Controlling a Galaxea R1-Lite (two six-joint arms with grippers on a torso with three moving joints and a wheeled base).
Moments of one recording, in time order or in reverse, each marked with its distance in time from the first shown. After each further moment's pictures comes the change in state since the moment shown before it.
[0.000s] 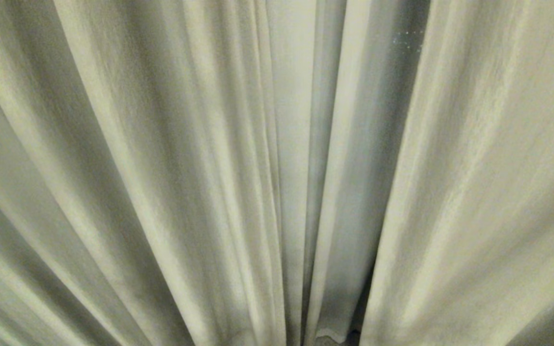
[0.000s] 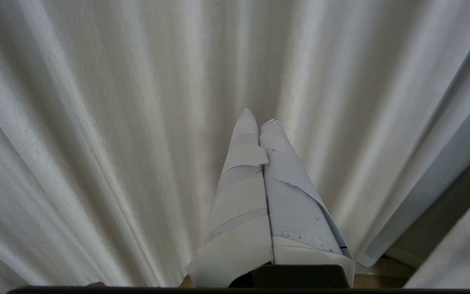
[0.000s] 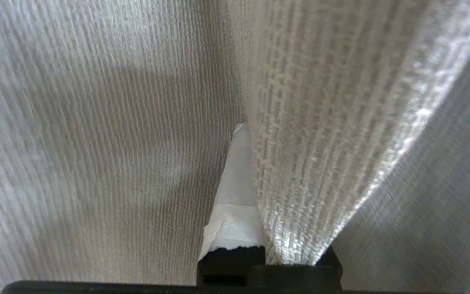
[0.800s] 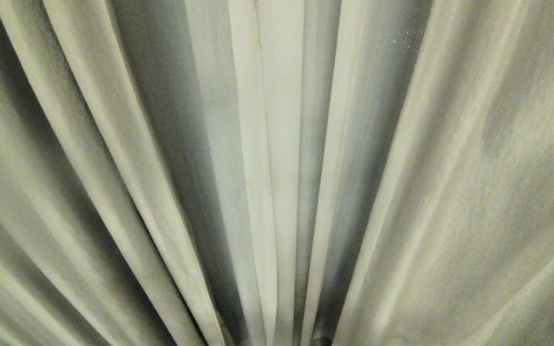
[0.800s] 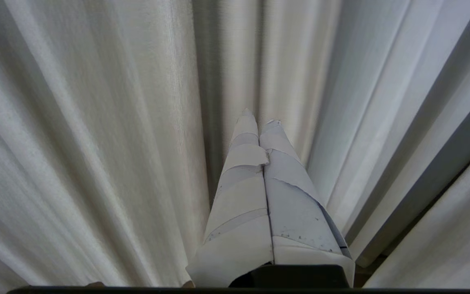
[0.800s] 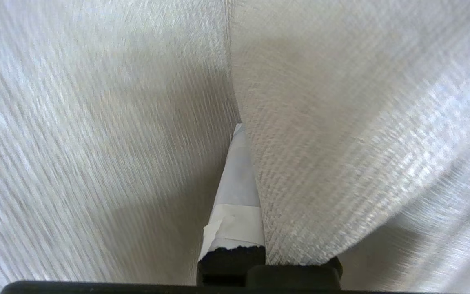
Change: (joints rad) left arm 0.000 0.000 0.000 0.000 0.000 0.000; right arm 0.117 -0.308 0.383 -0.023 0.214 0.046
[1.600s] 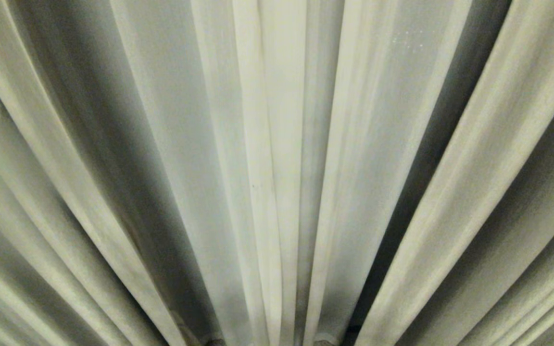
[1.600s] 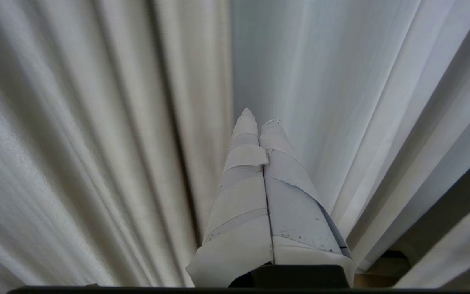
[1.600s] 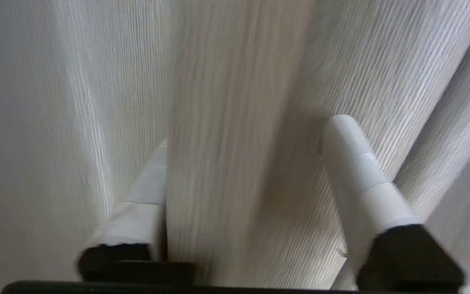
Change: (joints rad) left arm 0.000 0.000 0.000 0.000 0.000 0.000; right arm 0.069 -0.172 0.184 0.000 -0.001 0.002
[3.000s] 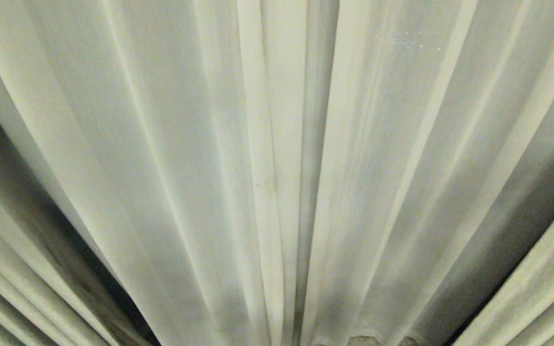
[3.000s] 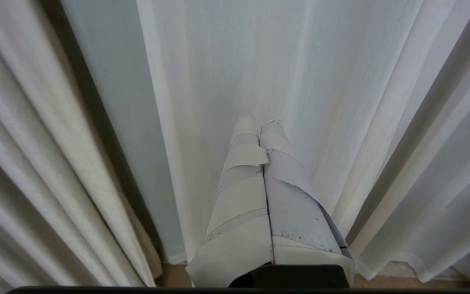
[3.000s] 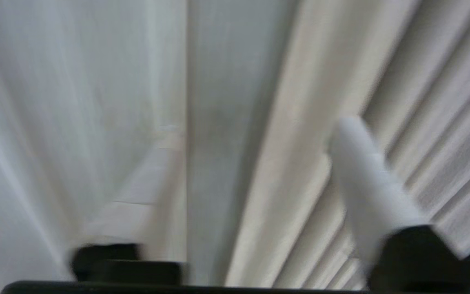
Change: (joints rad) left arm 0.000 0.000 0.000 0.000 0.000 0.000; right arm 0.013 -0.661 0.765 0.033 -0.003 -0.060
